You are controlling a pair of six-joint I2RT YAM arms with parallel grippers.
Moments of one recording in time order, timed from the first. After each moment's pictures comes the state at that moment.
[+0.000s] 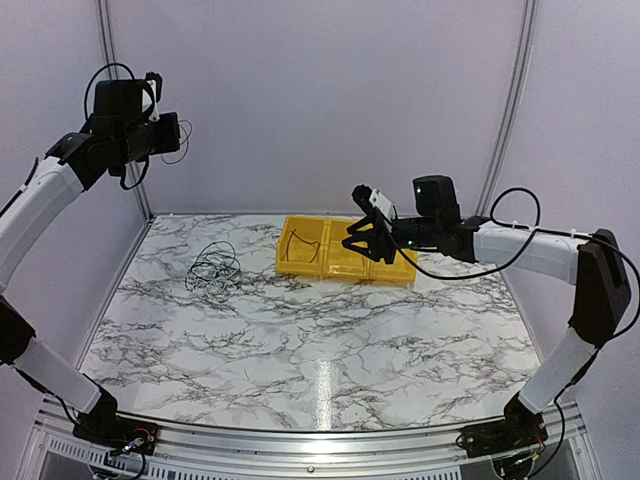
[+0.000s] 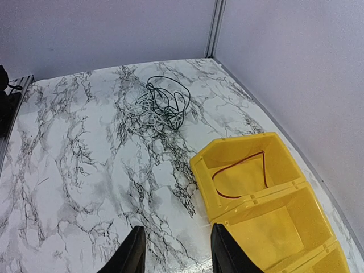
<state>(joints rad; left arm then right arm) -0.41 1.46 1.70 -0.52 -0.35 -0.17 0.54 1.62 1.17 0.01 -0.61 -0.36</state>
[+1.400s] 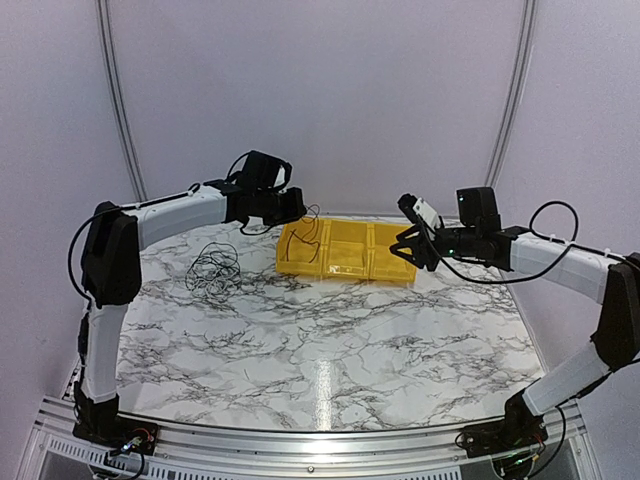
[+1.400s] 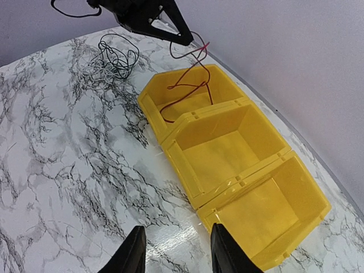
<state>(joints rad) -0.61 2.17 1.91 -0.30 0.10 -0.55 0.34 1.43 1.00 -0.12 -0.55 -0.43</state>
